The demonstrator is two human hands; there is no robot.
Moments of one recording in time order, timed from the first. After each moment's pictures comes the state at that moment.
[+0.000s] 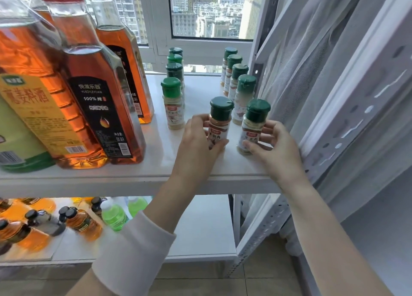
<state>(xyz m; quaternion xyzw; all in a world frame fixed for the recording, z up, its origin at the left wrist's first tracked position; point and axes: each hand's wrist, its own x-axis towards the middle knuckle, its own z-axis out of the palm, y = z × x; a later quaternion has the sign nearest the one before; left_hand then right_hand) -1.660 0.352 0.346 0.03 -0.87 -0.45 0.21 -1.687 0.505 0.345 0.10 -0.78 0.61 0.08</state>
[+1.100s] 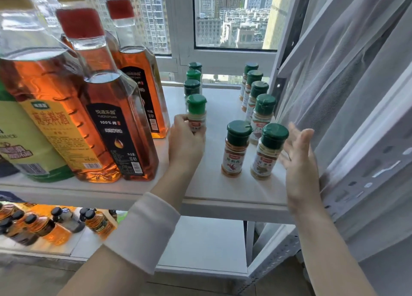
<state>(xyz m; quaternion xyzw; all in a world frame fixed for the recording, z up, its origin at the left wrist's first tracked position) -1.715 0.312 0.360 0.21 -0.79 -0.52 0.23 -1.695 0.496 0.361 0.09 -0.70 0.70 0.07</state>
